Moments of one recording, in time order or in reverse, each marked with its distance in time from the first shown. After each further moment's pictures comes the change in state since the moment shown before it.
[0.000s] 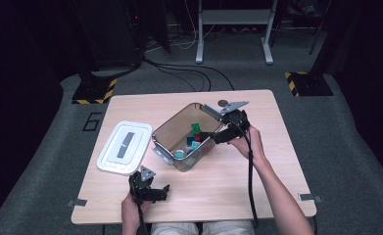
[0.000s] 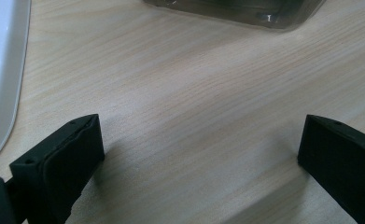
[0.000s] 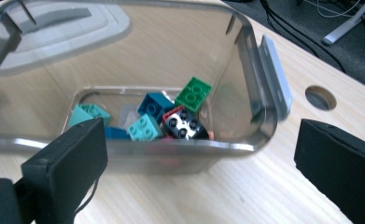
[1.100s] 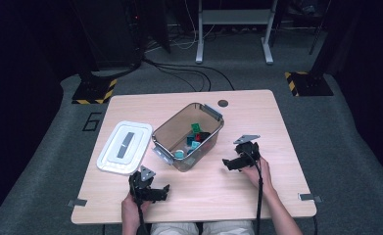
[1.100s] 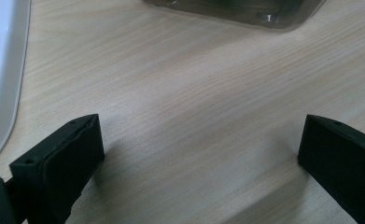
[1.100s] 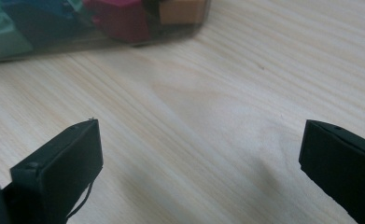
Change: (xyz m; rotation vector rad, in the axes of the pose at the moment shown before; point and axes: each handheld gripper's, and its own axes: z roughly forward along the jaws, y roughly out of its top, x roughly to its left) left arm 0.000 0.000 0.000 0.000 0.000 0.000; right arm -0.010 -0.131 0.048 0.096 -0.021 0.157
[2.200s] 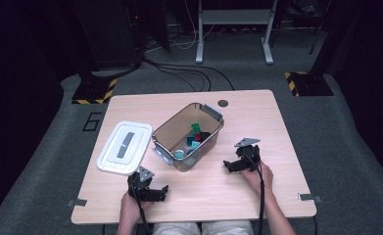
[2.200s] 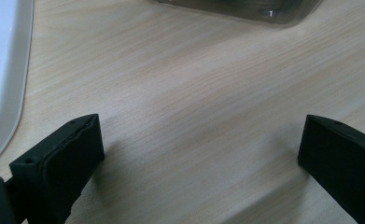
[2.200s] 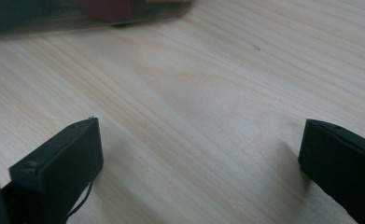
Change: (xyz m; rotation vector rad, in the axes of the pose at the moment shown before) left arm 0.005 -0.003 -0.003 0.001 -0.005 0.008; right arm -0.002 -0.014 0.011 -0.015 -0.031 0.001
